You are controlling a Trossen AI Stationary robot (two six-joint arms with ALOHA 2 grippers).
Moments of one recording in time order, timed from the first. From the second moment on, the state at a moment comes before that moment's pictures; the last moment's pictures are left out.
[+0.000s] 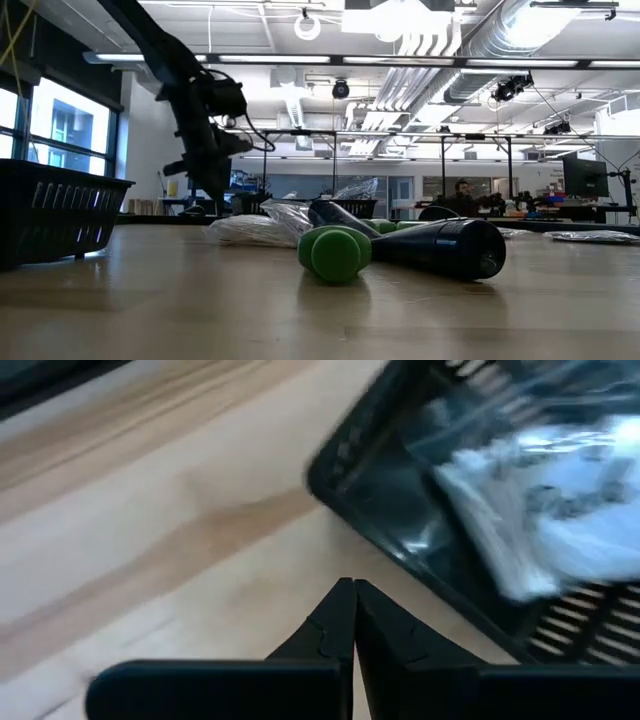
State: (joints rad) left arm 0.77 1.57 0.97 -0.49 0.05 -0.32; right arm 0.12 1.25 1.35 -0.55 0.68 0.21
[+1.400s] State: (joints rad) left arm 0.47 1.24 0.97 -0.30 0.10 -0.32; right arm 0.12 1.25 1.35 -0.63 0.57 0.27
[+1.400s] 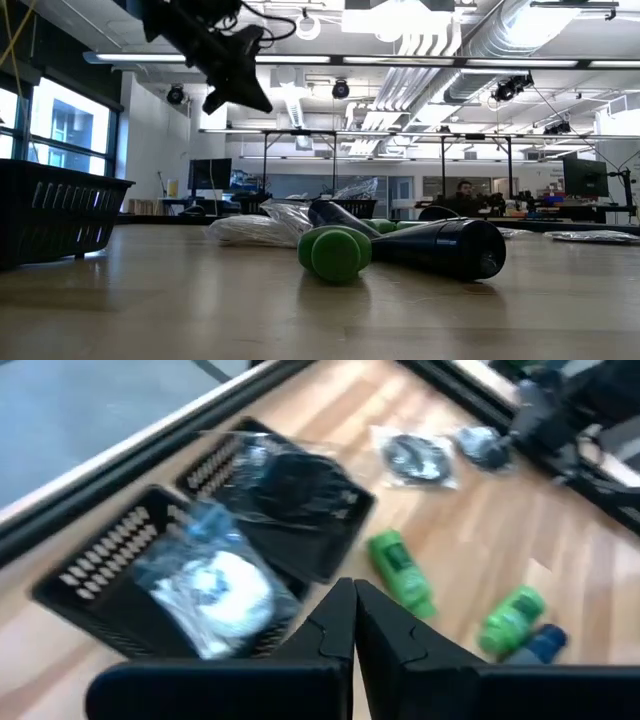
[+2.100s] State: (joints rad) left arm 0.04 1.23 0.97 -0.30 -0.09 -0.51; right arm 0.12 1.25 1.28 -0.73 0.52 0.58
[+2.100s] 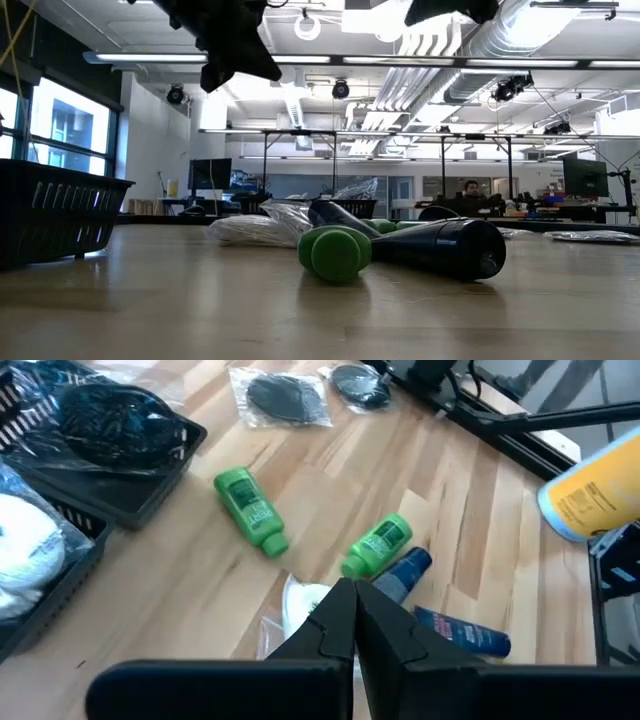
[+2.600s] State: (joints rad) left arm 0.21 1.23 0.97 -0.31 0.01 -0.34; right arm -0.03 1.25 1.05 -0.78 0.45 1.04
